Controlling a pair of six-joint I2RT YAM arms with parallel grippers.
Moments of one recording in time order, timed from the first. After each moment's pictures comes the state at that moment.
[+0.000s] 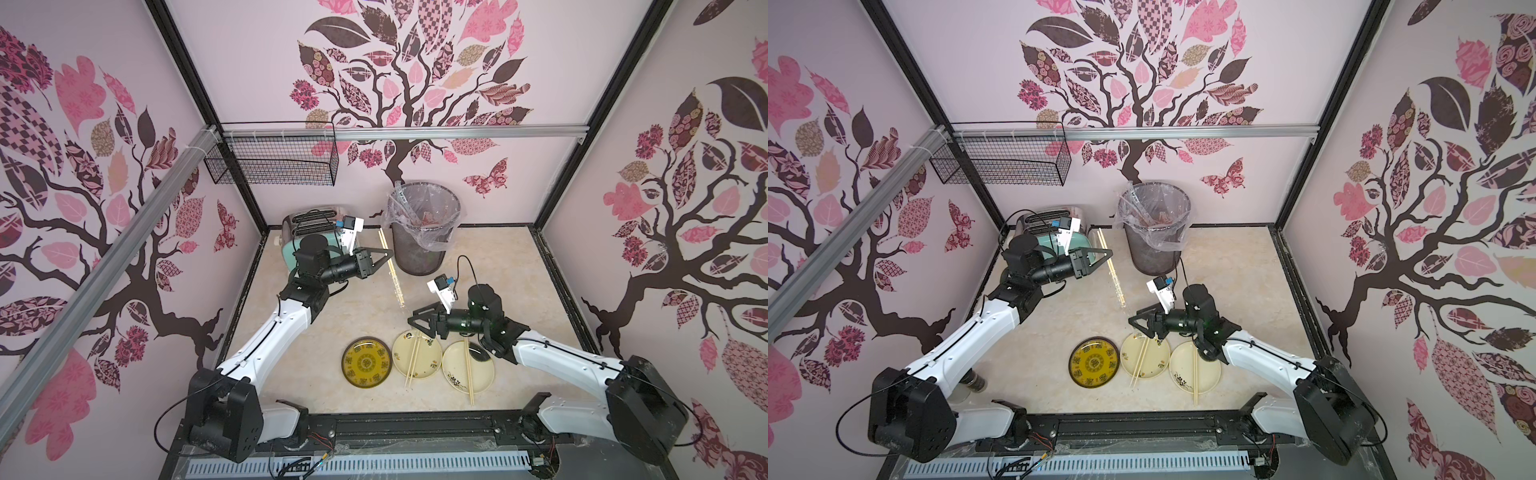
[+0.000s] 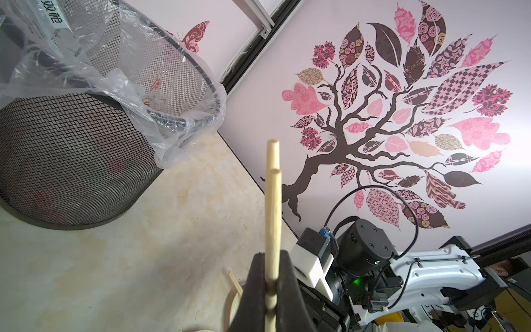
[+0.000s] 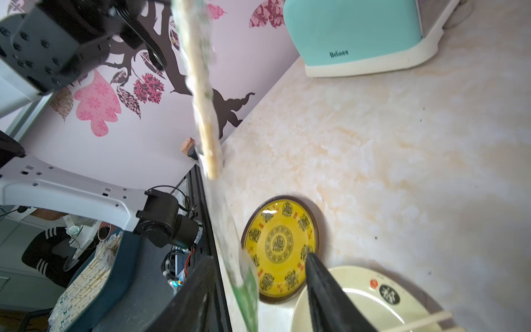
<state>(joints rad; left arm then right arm) -0.31 1.32 1.01 0.24 0.84 -0.68 0.63 1.27 0.64 0.35 -0.66 0.48</state>
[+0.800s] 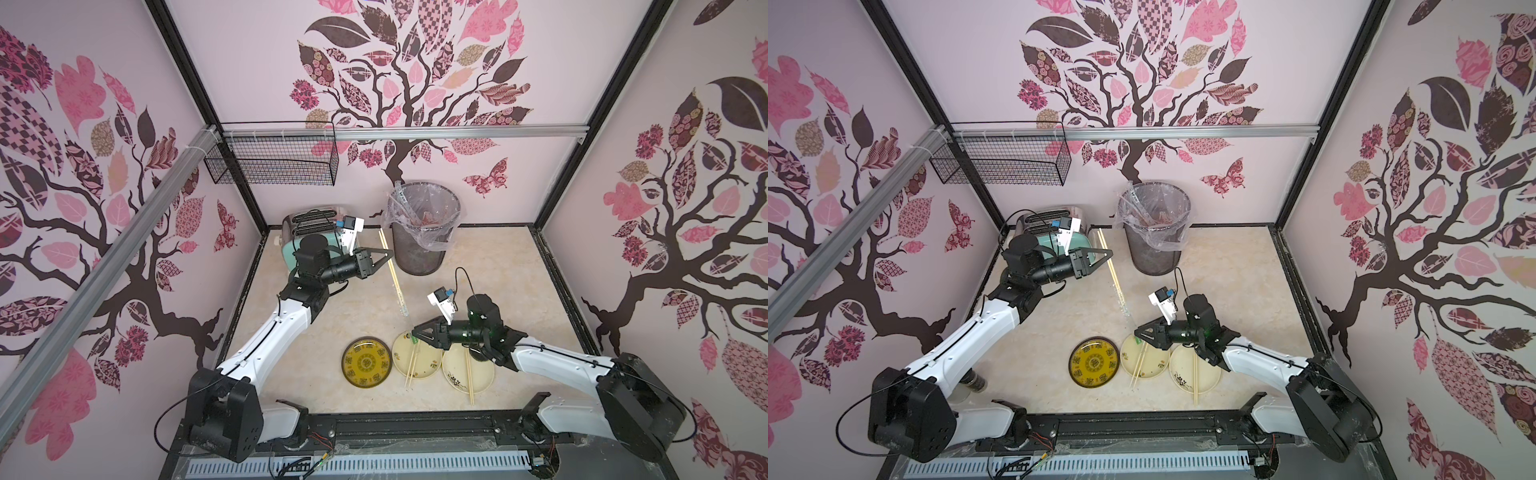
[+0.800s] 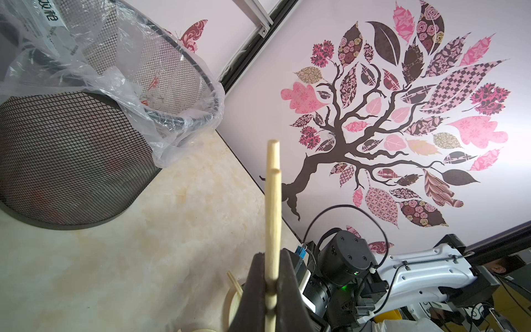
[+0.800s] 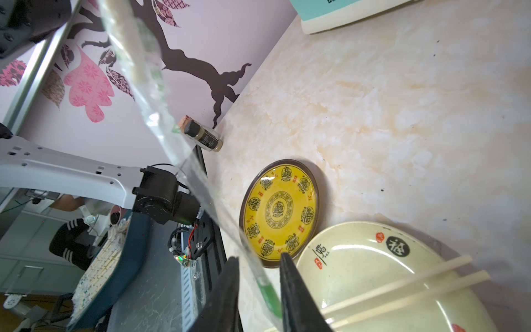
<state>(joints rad) -0.31 1.32 1.01 0.24 0.84 -0.68 0.63 1.24 0.49 0.40 -0.70 0.52</state>
